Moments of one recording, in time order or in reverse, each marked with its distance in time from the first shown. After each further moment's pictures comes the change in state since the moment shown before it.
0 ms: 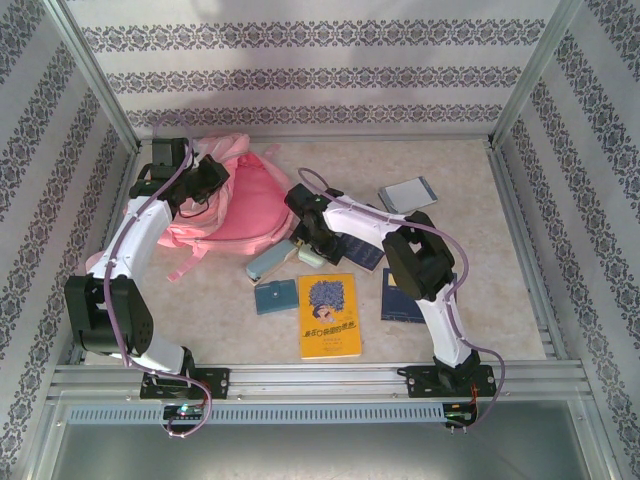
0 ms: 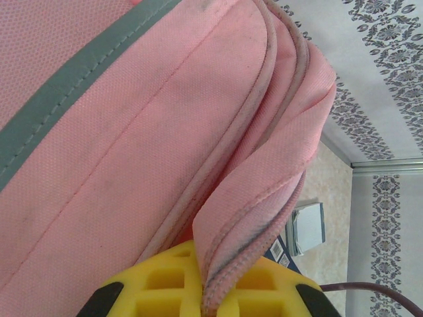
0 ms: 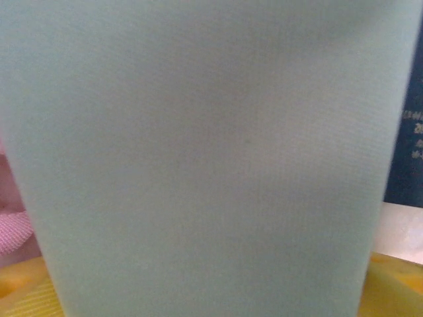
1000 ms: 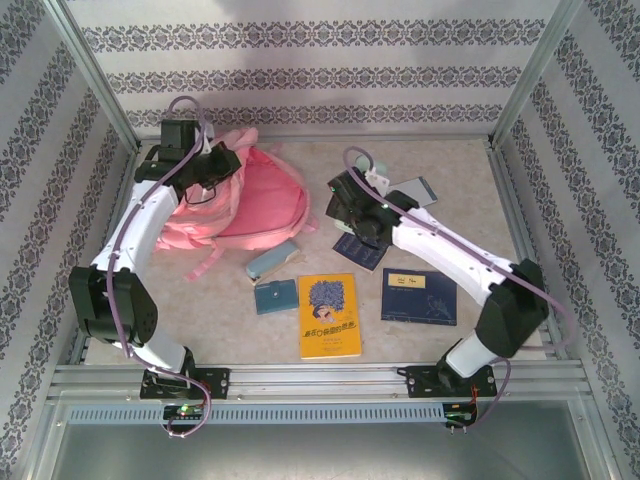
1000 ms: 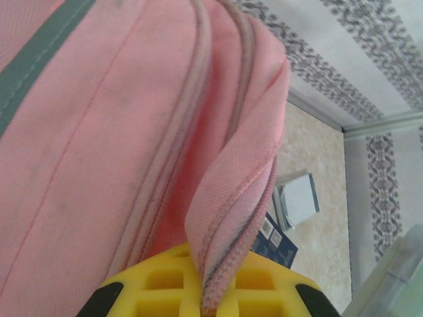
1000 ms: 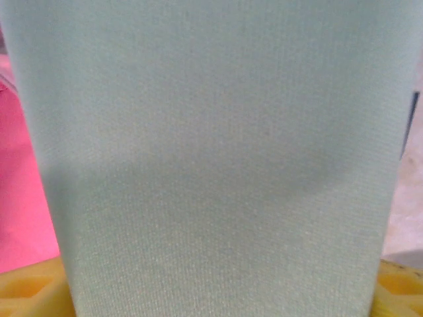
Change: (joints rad) left arm -0.085 0.076 0.217 -0.144 0.036 0.129; right arm -0.035 -0.639 -0.354 0.171 0.330 -0.309
